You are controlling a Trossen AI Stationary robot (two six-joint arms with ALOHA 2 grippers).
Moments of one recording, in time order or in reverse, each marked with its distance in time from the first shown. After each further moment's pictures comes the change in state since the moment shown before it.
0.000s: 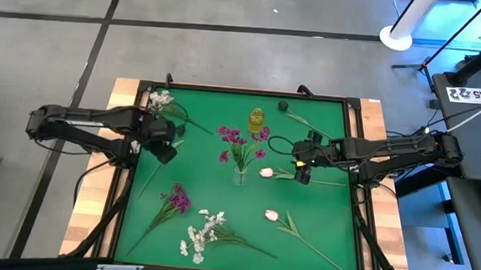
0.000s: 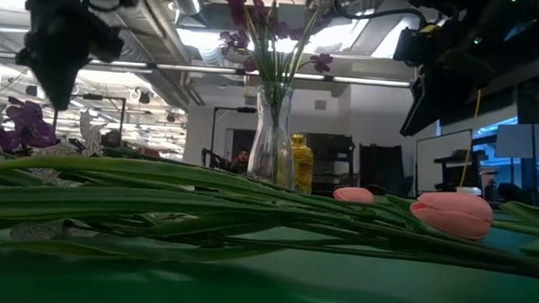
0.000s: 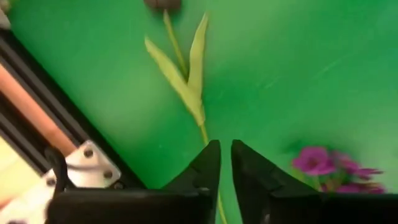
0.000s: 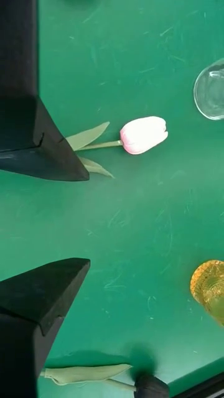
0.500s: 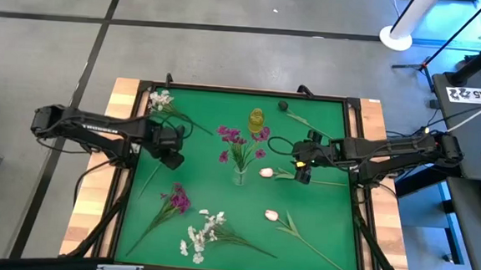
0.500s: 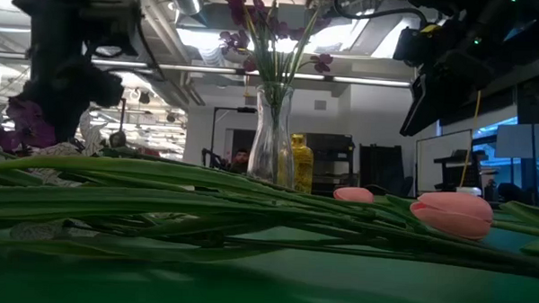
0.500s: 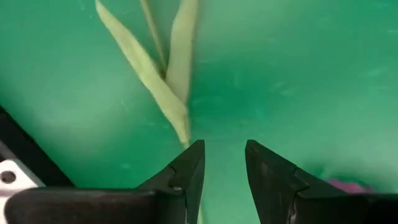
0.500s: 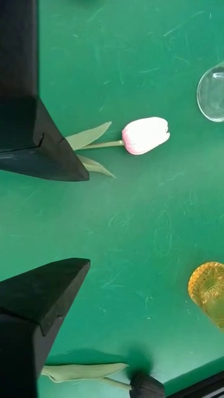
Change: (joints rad) left arm 0.002 0.083 -0.233 0.299 0.018 -0.068; right arm 0.000 0.000 0.000 0.001 -0.001 -0.024
